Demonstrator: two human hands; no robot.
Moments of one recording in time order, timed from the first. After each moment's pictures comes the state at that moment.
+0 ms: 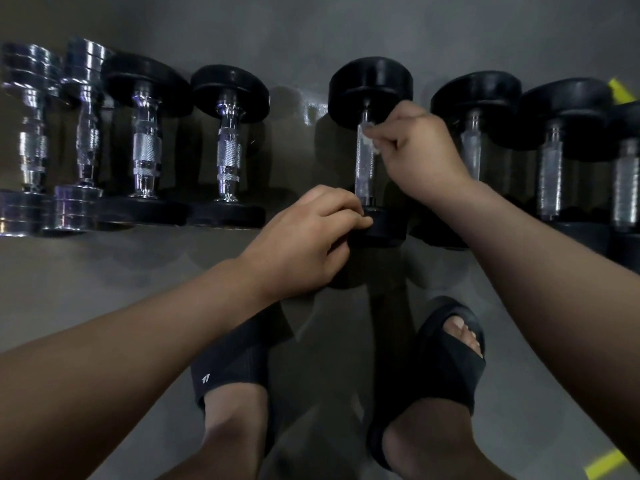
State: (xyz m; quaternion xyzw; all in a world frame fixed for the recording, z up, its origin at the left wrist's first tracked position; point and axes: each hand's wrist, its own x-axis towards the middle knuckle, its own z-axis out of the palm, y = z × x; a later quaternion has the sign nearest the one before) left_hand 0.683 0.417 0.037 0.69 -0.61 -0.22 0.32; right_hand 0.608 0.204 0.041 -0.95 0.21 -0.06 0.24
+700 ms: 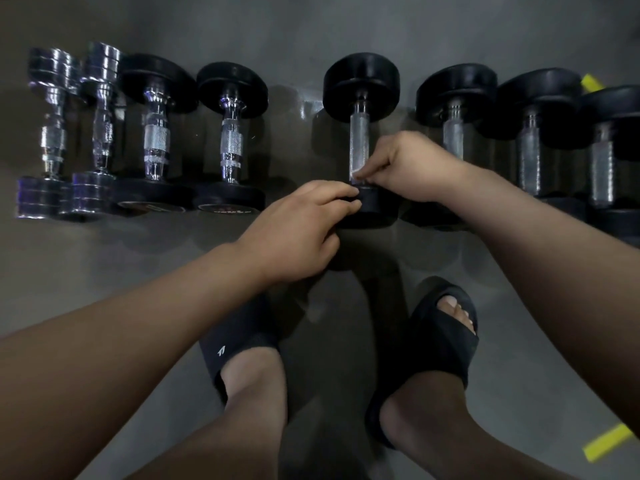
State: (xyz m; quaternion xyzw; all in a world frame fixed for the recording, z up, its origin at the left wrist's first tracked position) left_hand 0.669 0.432 0.056 0.72 -0.61 -0.24 0.22; right_hand 0.581 0.215 0.066 -0.93 0.21 0.15 0.27
